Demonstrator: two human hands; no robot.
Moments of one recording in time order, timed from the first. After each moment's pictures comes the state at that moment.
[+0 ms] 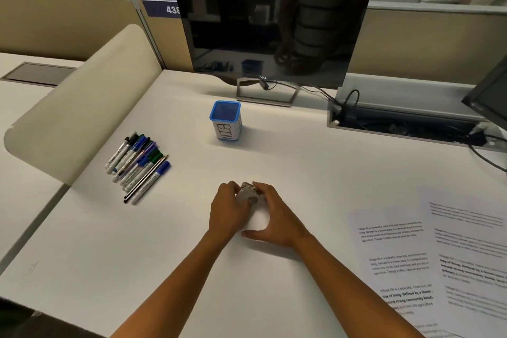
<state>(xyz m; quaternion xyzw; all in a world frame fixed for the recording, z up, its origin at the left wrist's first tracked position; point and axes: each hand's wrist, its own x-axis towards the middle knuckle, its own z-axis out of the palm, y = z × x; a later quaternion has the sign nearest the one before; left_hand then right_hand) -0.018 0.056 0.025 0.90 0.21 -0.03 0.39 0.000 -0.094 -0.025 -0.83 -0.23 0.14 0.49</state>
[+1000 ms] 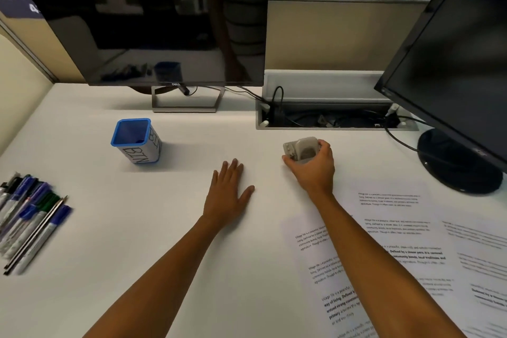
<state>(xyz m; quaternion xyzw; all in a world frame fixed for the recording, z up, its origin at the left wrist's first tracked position) 0.104 -0.061 -0.056 0.96 -0.11 -0.07 0.24 0.131 -0.291 -0.018 -0.87 0.23 -0.15 0.42</state>
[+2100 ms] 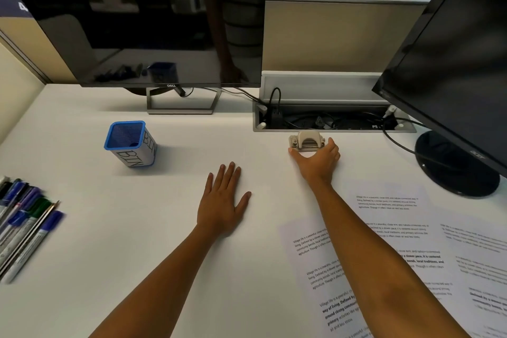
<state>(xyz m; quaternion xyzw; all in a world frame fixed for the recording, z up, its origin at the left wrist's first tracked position) 0.097 -0.057 -0.061 0.98 -0.14 -0.04 0.14 0.171 -0.311 -0.038 -0.86 0.31 -0.12 0.38</state>
